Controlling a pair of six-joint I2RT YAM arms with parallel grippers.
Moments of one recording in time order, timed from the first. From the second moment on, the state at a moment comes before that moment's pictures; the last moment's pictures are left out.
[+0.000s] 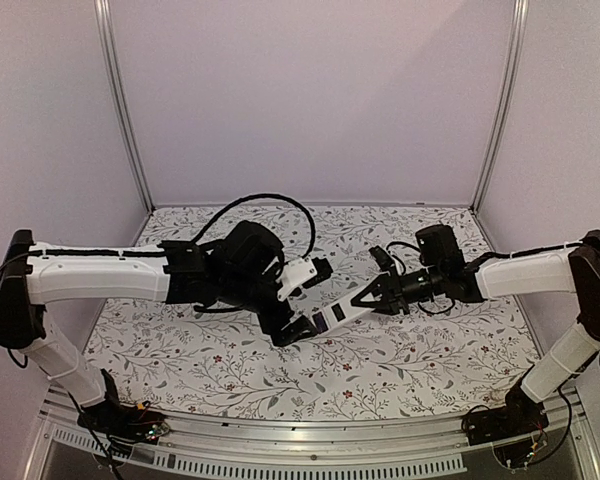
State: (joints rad) left arm -1.05 1.54 1.12 -0.37 0.09 0.14; right arm 0.58 1.54 0.76 0.13 -0.88 0.74
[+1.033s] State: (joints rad) left arm -0.91 1.61 1.06 -0.30 0.03 0.10; right arm 0.61 1.79 0.79 0.09 -0.70 0.69
